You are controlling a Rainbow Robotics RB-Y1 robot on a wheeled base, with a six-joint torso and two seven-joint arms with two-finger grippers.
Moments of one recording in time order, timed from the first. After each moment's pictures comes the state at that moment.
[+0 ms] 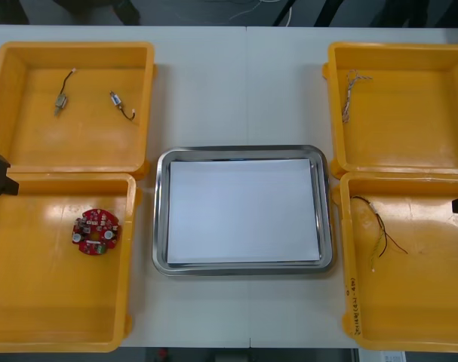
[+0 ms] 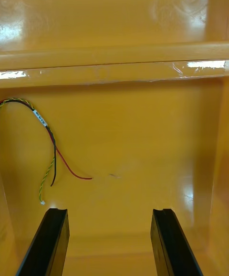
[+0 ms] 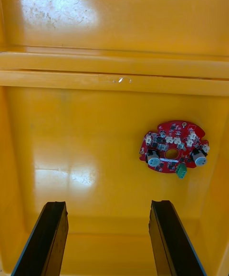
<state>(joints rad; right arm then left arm) -0.11 -0.69 -0.37 -2.29 -0.75 1.92 1.27 -0.22 0.91 0.26 -2.18 0.94 1.91 -1.09</state>
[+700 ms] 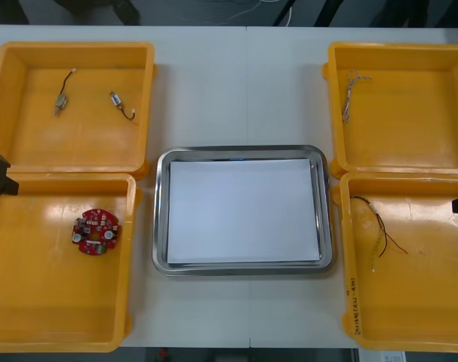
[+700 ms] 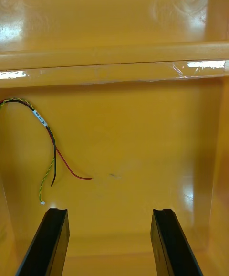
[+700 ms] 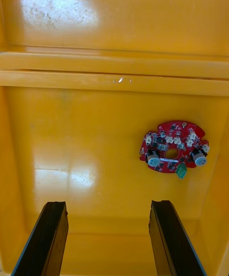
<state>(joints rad) -0.11 -0.69 -0.37 -2.29 -0.75 1.92 1.27 -0.22 0.91 0.26 -2.18 0.94 1.91 -1.09</state>
